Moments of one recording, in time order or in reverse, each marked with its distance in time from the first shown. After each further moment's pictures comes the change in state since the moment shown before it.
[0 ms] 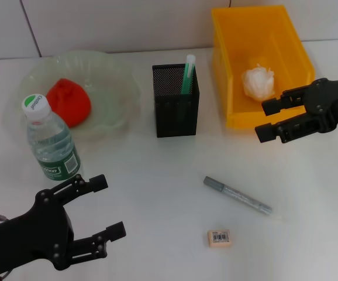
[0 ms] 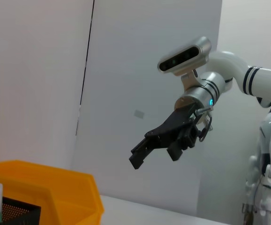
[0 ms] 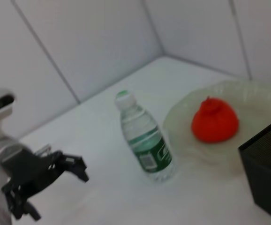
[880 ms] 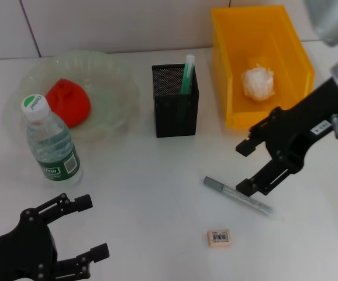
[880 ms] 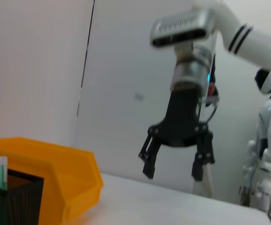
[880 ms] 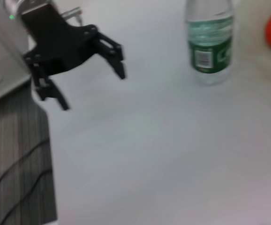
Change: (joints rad) left arm 0.036 0.024 -0.070 0.012 0.107 0.023 -0.005; right arm 0.147 0.031 -0.350 -0.173 -0.208 -0.066 0.099
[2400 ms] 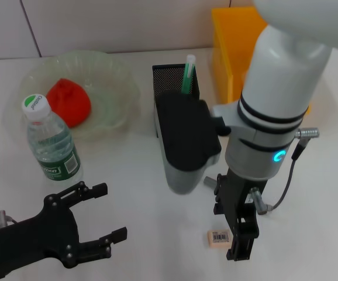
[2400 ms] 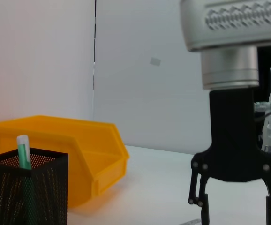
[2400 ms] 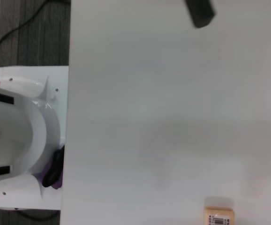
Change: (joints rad) left arm -0.051 -0.041 0.000 -0.003 0.038 -0.164 0.086; right arm 0.192 0.086 -0.647 0.126 -0.174 0.152 0.158
